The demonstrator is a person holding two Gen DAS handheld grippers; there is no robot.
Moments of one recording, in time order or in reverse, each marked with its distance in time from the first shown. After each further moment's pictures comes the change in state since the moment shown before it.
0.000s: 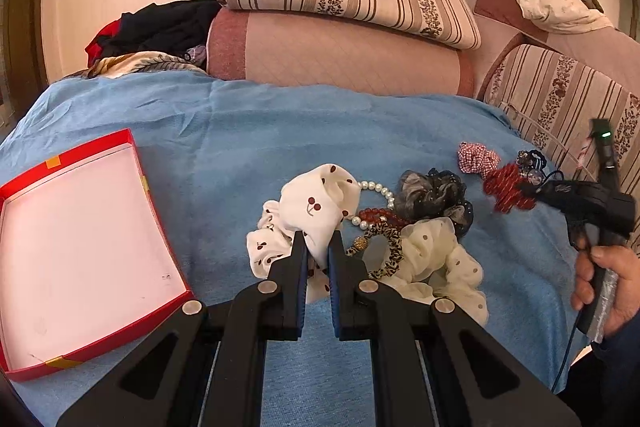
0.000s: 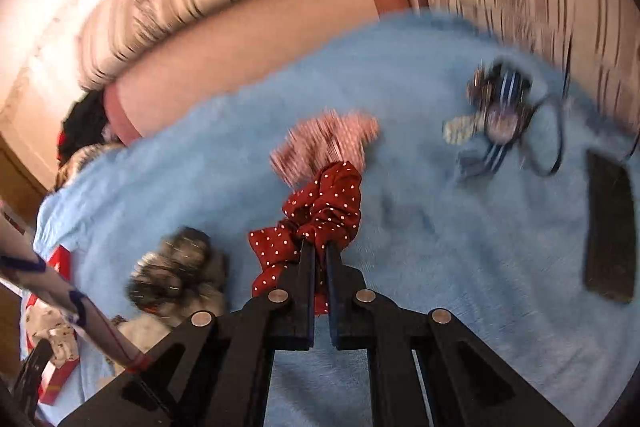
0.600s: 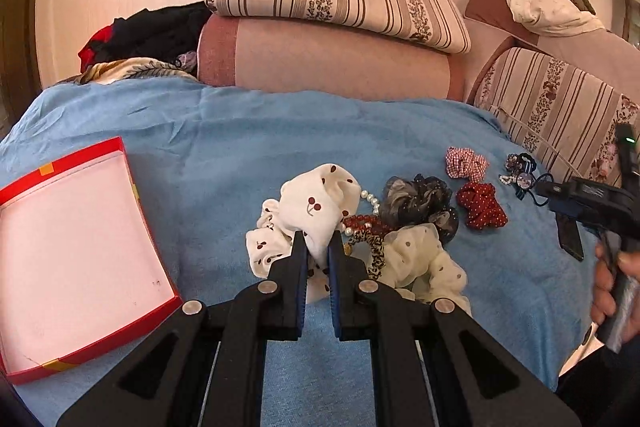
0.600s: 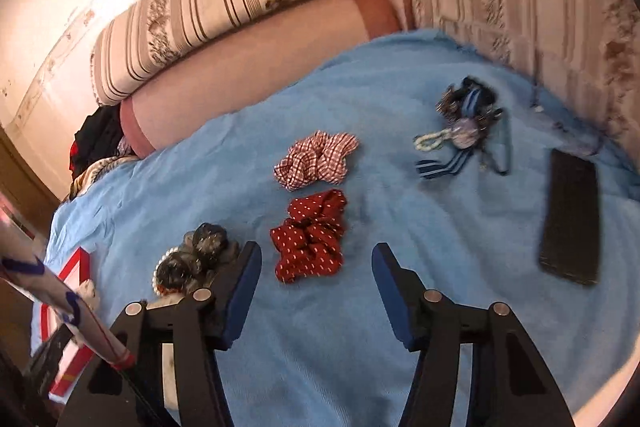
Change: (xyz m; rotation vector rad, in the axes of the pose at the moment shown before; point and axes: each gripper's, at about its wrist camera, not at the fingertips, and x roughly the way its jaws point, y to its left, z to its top) left arm -0.004 -0.005 0.003 0.006 -0.011 -0.027; right arm -0.030 -0.016 -0.009 0.054 0.012 0.011
